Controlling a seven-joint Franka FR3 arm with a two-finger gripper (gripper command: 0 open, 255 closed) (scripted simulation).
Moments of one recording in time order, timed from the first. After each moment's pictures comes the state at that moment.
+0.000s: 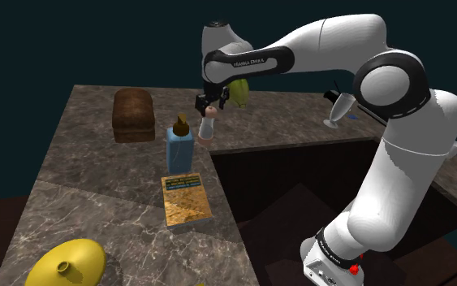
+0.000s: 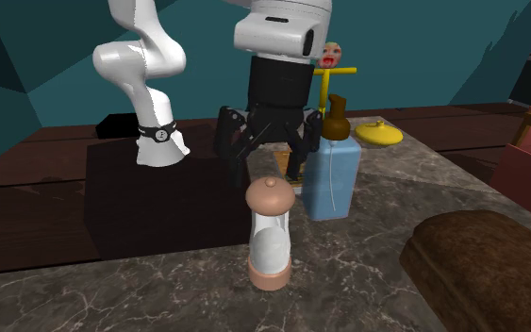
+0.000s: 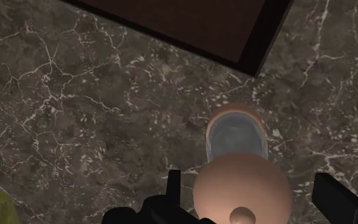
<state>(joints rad) 0.02 0.31 0.15 -1.72 -0.25 2.02 0.28</state>
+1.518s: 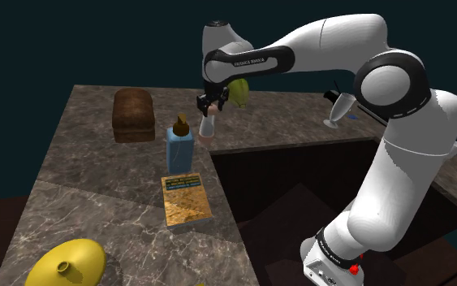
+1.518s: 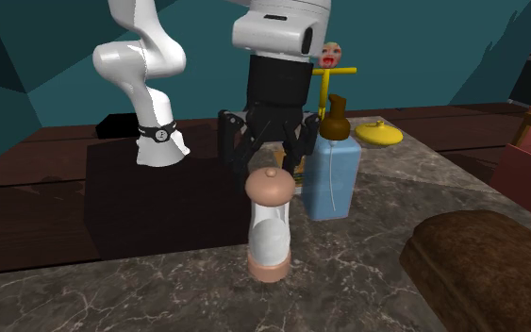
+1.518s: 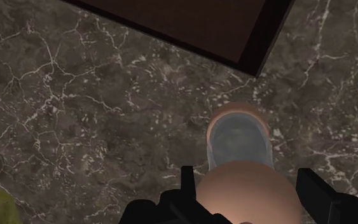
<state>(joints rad) 0.02 0.31 0.15 -1.72 -0.25 2.02 0.28</state>
